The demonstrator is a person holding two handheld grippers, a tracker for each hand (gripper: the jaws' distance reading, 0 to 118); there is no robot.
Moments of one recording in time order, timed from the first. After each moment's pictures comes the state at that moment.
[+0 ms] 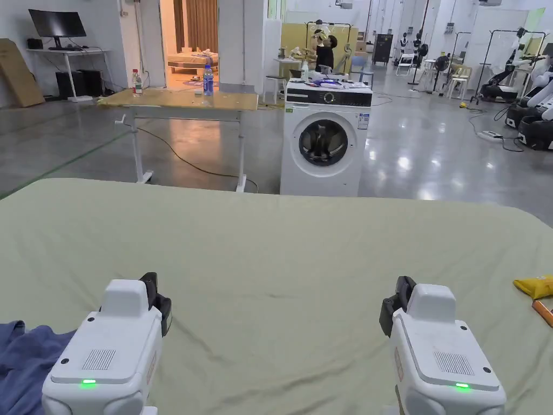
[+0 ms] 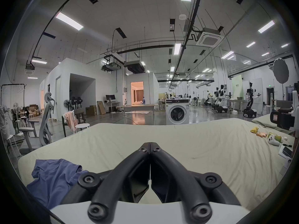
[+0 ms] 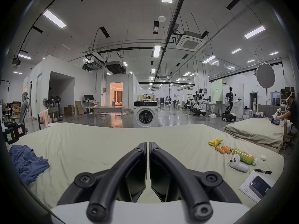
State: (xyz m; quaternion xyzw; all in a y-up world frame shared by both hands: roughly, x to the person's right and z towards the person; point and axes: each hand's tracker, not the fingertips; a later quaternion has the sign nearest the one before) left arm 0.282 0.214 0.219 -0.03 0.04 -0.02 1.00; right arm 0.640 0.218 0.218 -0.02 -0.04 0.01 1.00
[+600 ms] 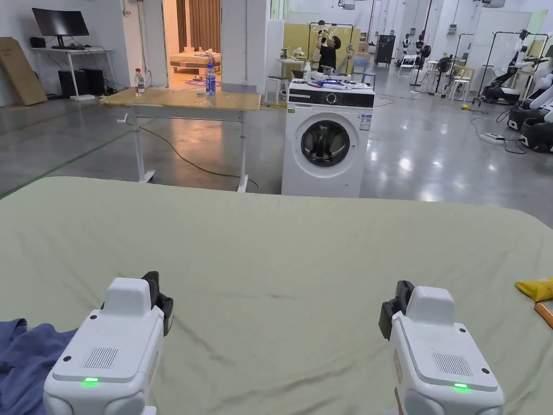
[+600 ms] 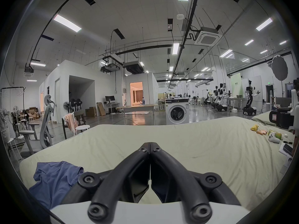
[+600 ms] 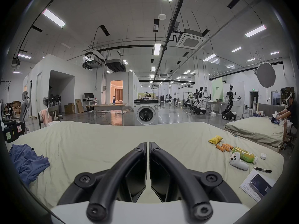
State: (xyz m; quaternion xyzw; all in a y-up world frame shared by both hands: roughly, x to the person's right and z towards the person) left arm 0.282 0.215 0.220 -0.03 0.04 -0.03 1.00; right arm 0.637 0.217 0.217 -0.04 -0.04 0.01 1.00
